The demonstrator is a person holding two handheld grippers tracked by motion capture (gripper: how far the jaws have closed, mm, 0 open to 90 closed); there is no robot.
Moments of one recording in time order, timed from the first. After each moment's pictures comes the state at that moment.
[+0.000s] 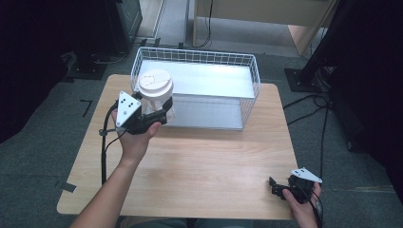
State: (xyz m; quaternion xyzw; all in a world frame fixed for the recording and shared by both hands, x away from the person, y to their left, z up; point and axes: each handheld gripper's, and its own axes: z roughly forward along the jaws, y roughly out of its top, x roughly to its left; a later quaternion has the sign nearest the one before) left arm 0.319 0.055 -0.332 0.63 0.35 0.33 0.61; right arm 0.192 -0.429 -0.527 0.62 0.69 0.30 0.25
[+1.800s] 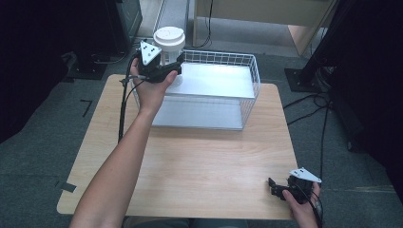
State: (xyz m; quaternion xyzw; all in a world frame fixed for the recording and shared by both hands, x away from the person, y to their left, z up) left arm 0.446 0.018 -0.293 0.64 0.39 0.35 0.56; right arm 0.192 -0.427 -0.526 0.61 0.69 0.30 0.24
